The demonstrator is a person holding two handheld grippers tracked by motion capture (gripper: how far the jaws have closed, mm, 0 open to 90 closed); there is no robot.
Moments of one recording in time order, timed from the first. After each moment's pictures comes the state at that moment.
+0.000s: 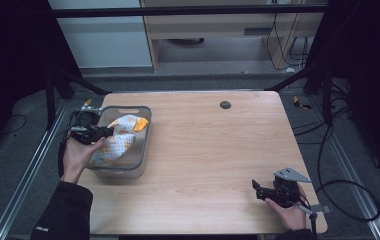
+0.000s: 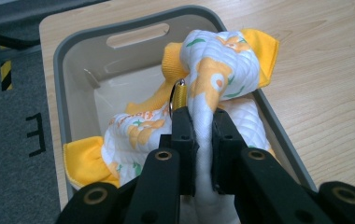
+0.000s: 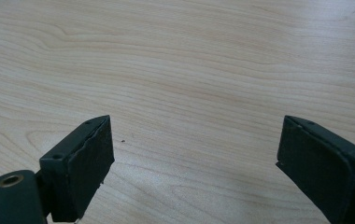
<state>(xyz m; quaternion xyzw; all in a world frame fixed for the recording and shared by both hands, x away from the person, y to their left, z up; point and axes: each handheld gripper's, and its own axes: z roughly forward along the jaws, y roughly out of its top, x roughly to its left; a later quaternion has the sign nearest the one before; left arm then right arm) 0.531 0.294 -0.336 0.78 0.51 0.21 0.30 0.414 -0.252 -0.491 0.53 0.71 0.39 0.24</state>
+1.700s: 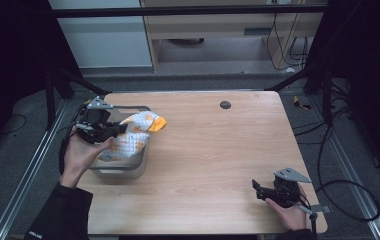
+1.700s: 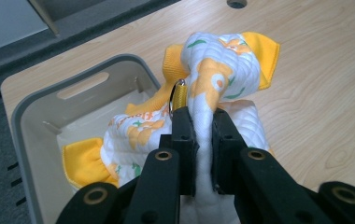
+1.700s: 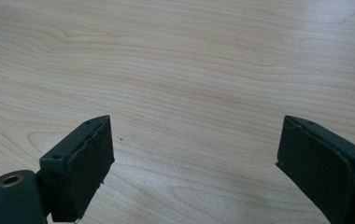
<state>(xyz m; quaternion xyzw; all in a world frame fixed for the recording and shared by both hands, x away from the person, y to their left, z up) 0.497 0.245 -0.284 0.82 0.42 0.20 0.34 0.413 -0.252 -0.490 0.53 0.71 0.39 0.24</state>
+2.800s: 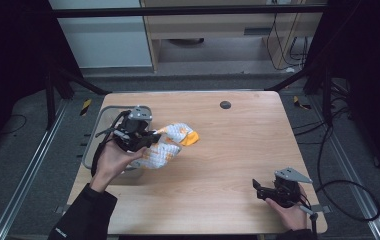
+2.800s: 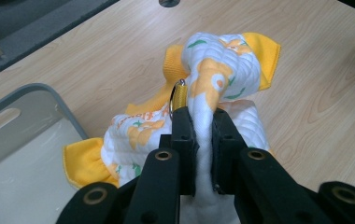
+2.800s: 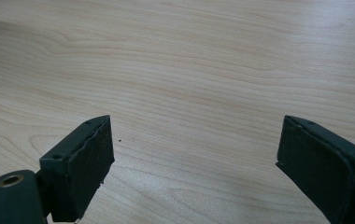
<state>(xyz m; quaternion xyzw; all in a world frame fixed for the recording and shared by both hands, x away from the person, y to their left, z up) 0.490 0.168 -0.302 0.86 0.34 0.17 0.34 0.413 -0.253 -0.489 0.52 0.71 0.39 0.25</state>
